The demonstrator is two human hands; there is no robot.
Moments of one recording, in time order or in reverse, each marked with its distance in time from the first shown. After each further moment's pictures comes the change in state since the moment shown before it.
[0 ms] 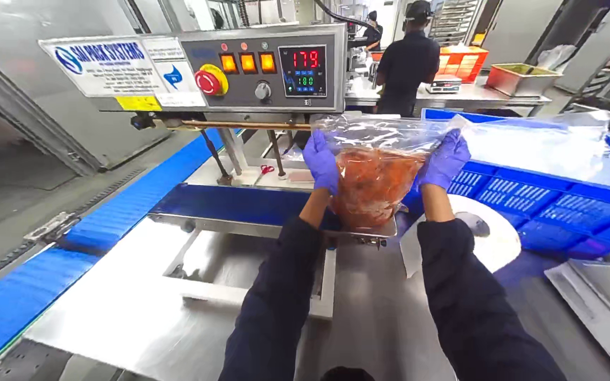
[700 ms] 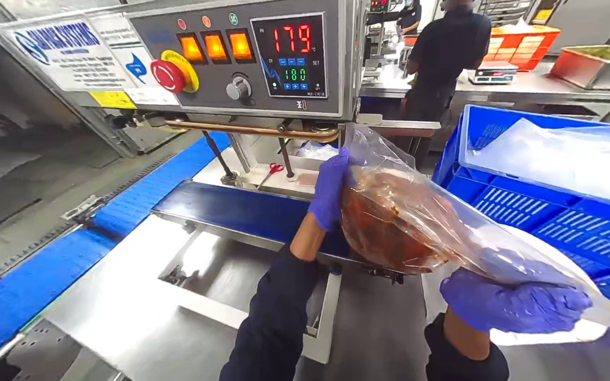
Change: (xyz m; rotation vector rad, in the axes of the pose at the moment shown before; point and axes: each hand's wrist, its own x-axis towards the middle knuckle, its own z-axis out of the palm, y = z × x) left_hand 0.008 -0.024 -0.012 -0.035 -0.343 -0.303; right_hand -0.083 0.034 -0.044 0.648 0.294 -0.405
